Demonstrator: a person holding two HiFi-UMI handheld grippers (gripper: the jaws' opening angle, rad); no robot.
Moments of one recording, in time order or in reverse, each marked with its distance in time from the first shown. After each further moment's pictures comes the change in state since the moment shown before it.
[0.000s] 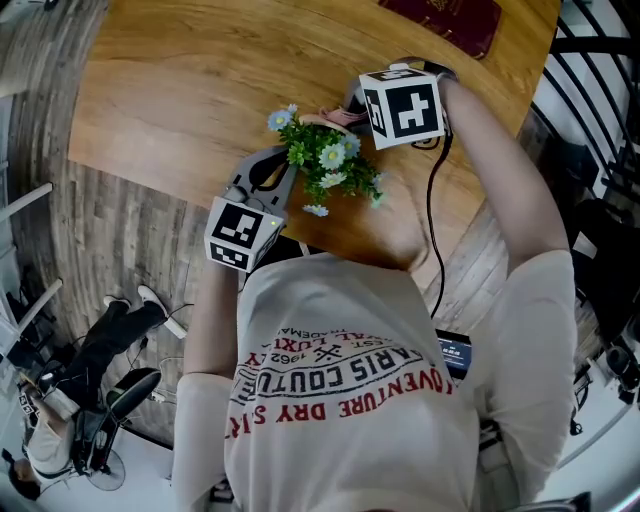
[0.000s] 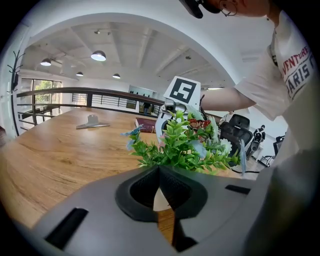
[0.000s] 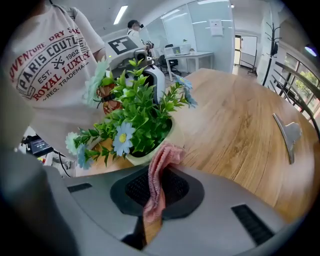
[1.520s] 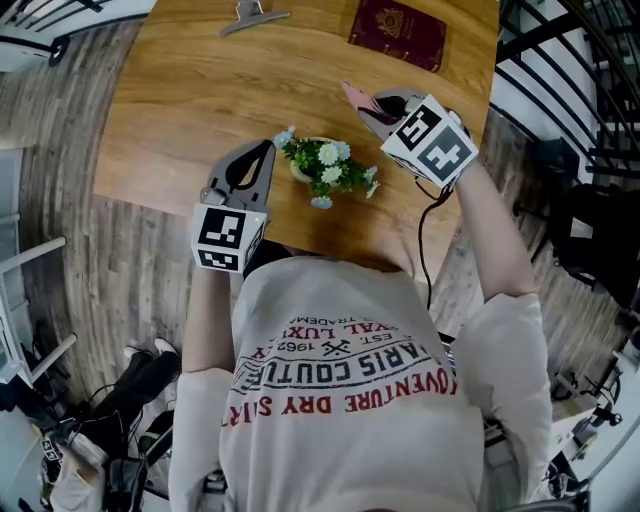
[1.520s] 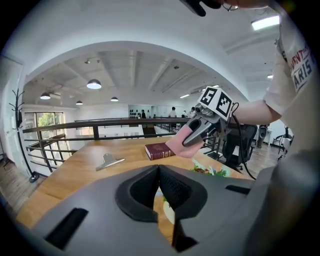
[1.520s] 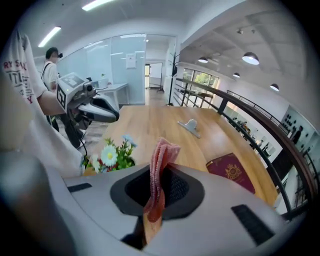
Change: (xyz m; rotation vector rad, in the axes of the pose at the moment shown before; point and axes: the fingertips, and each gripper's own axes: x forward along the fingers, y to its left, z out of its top) left arm -0.060 0.021 0.085 0.204 -0.160 0.121; right arm -0.127 0.002 0.003 0.636 -0.318 -0.770
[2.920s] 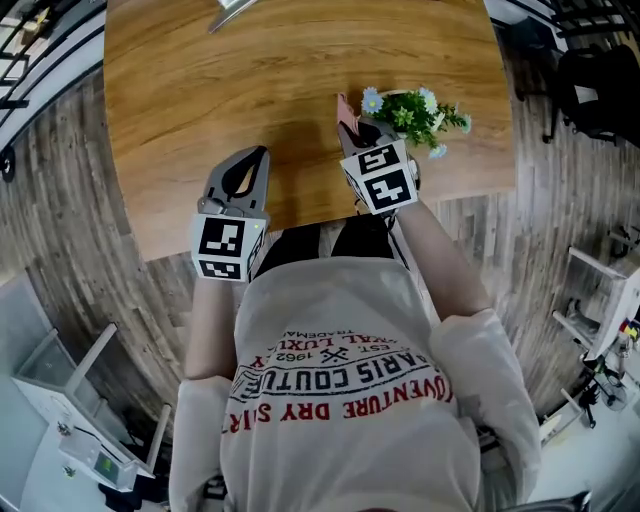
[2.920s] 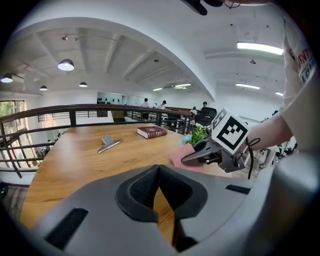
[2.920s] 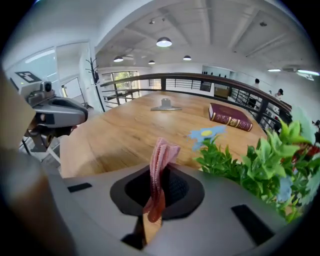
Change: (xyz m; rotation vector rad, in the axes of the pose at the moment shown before) left arm -0.051 0.142 -0.080 0.082 0.101 -0.409; right arm 0.152 0.119 0.038 0.795 0.012 -0.546
